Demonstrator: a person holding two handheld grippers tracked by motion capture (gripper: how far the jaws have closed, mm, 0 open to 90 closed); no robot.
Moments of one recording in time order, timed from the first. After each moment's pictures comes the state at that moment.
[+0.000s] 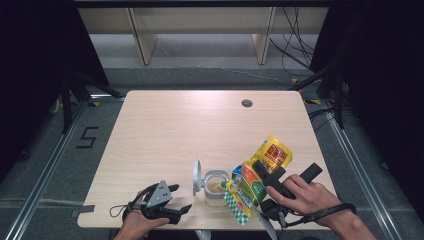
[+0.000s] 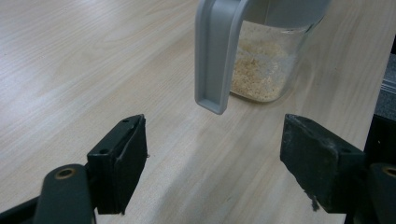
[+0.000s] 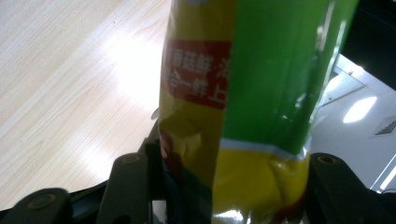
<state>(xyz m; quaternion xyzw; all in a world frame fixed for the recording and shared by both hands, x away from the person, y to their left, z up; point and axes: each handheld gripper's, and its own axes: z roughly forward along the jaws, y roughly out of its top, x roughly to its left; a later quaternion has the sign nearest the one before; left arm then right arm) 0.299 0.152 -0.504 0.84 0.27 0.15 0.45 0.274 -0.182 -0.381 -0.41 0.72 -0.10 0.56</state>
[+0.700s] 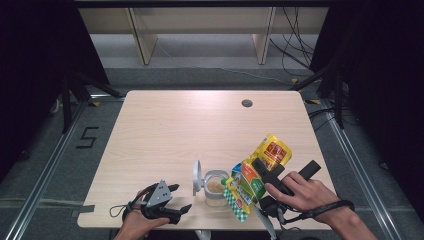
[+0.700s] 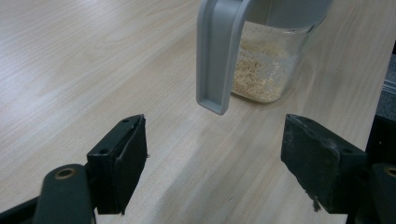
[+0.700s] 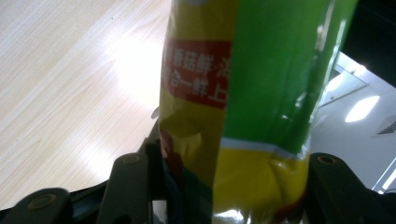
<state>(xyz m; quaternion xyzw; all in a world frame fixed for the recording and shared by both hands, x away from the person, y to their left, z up) 0.300 0.152 -0.504 0.84 0.27 0.15 0.45 0.280 -0.181 -0.381 -0.40 0.72 -0.10 0.56</state>
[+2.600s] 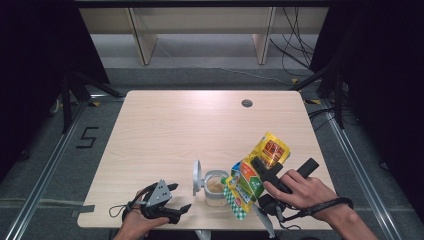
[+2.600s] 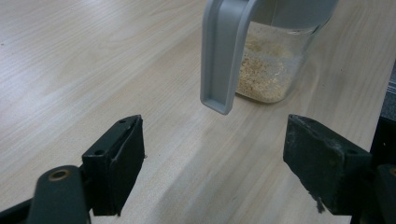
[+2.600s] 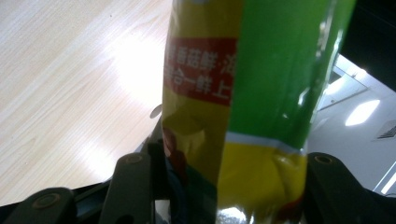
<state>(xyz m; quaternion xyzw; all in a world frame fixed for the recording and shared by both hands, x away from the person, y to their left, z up) 0.300 0.152 -0.504 0.83 0.28 0.15 0.45 0.285 -0.178 -0.379 -0.42 0.71 -0.11 0.56</state>
